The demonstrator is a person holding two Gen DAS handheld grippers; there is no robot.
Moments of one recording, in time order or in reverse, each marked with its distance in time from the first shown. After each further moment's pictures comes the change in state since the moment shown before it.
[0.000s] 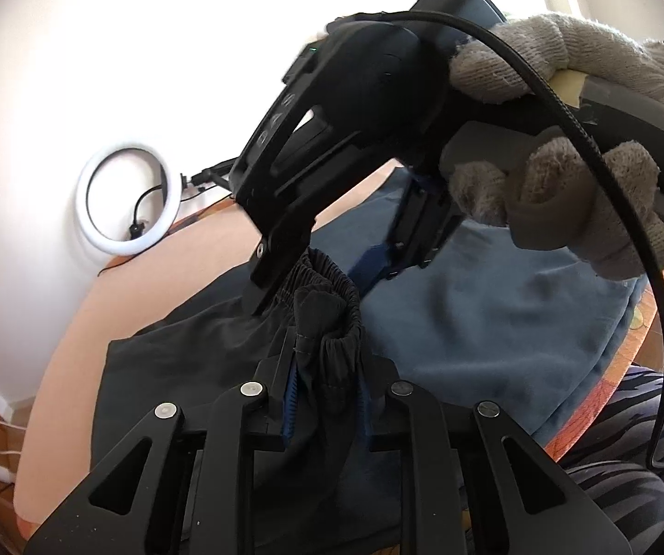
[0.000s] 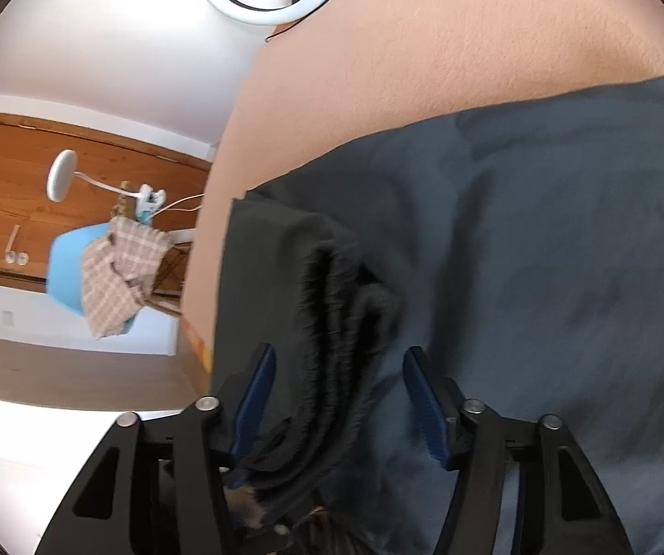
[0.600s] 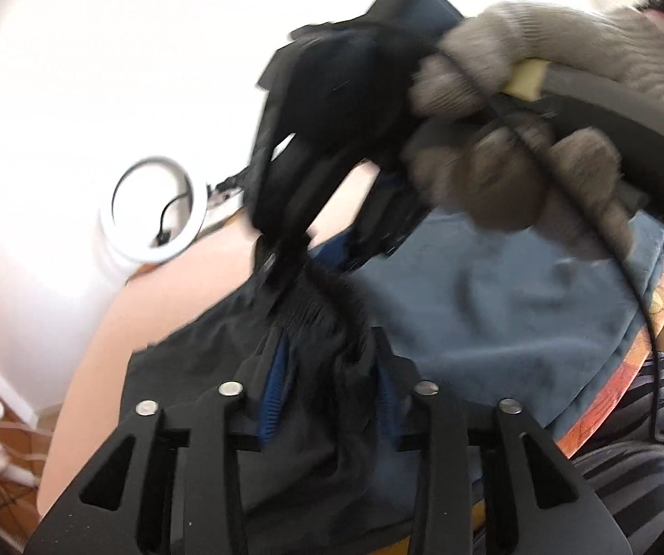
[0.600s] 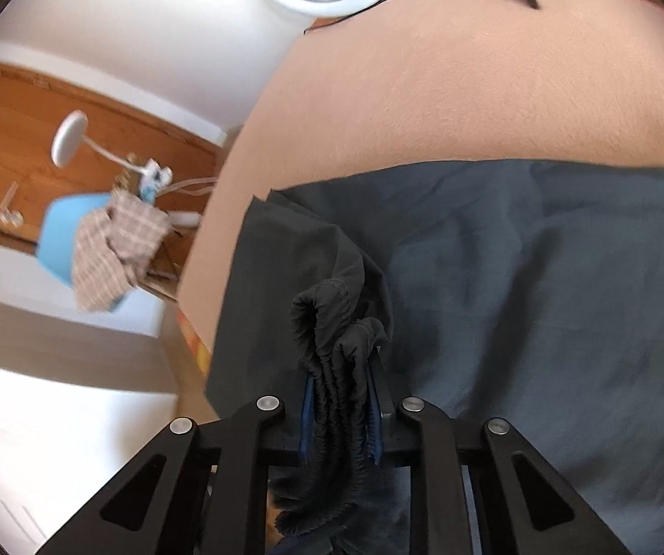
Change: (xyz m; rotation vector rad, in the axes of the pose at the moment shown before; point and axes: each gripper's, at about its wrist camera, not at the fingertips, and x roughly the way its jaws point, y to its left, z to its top) left arm -0.005 0.004 -0.007 0.005 -0.004 0.094; right arm 0.016 0.027 0.017 -0.100 -0.018 -0.029
